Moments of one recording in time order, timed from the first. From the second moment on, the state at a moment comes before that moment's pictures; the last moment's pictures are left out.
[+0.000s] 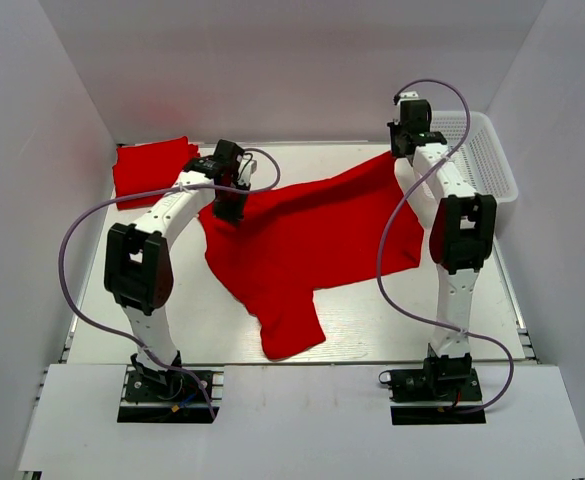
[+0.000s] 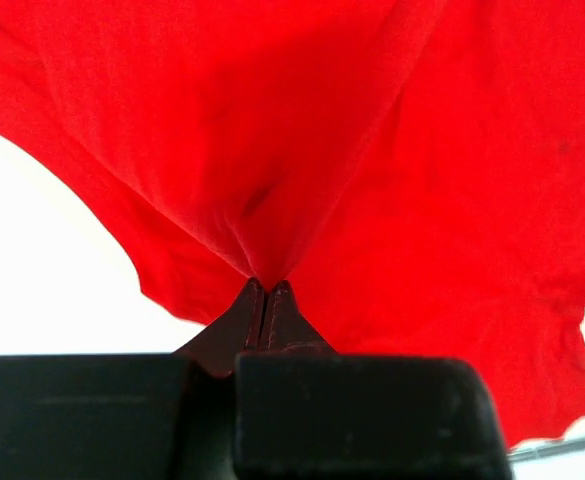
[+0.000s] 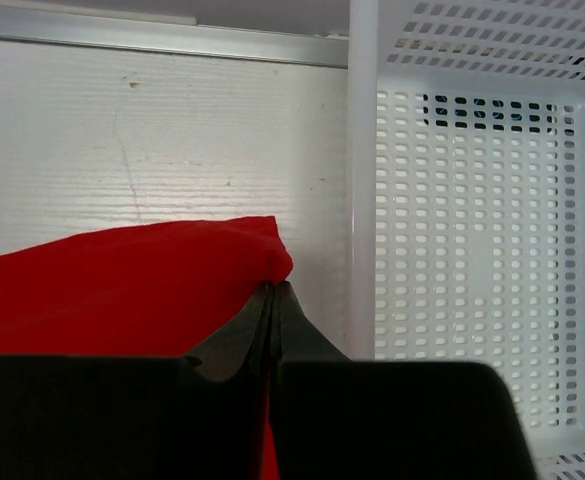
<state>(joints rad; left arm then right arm) -0.35 1.87 1.60 -0.89 0.01 -0.07 0.13 2.24 2.03 -0.43 0.16 -0.09</state>
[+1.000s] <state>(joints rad) -0.39 1.84 1.47 -0.93 0.22 -0.14 0.14 2.08 1.80 -0.47 0.13 -0.09</state>
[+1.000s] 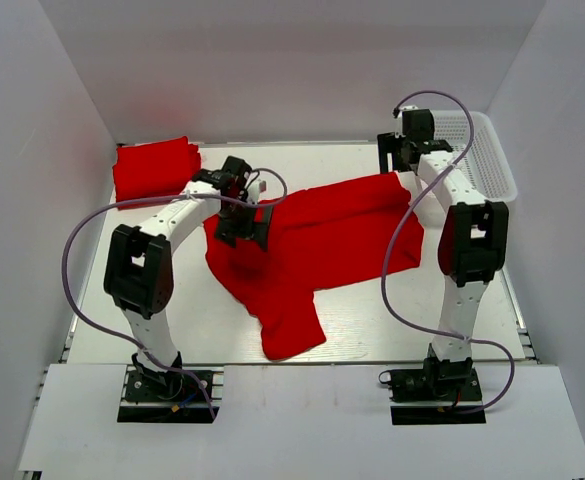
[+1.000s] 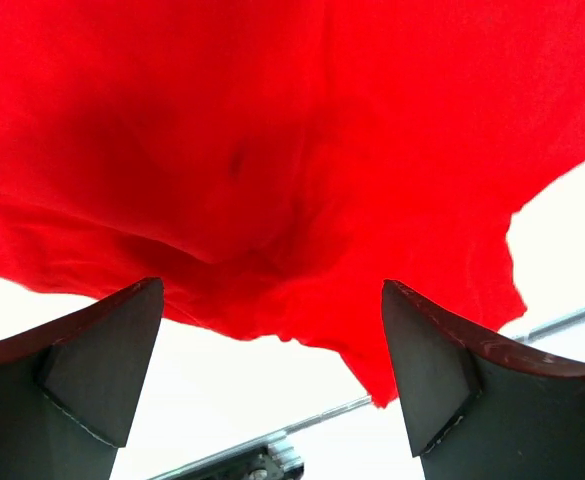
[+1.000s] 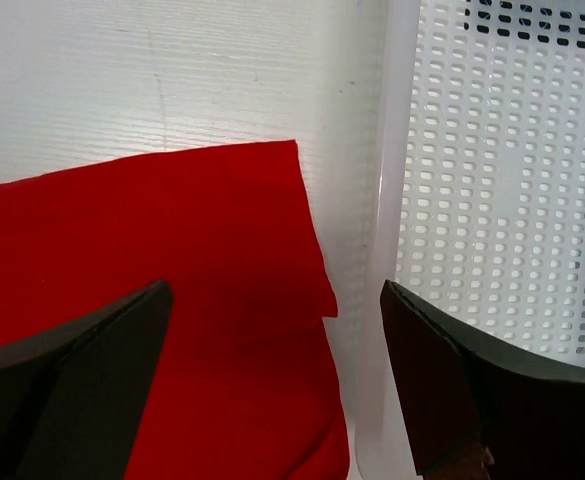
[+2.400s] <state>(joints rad) -0.20 2.09 1.55 -0.64 0.17 -0.47 0.15 2.41 2.02 -0.53 0.01 0.36</state>
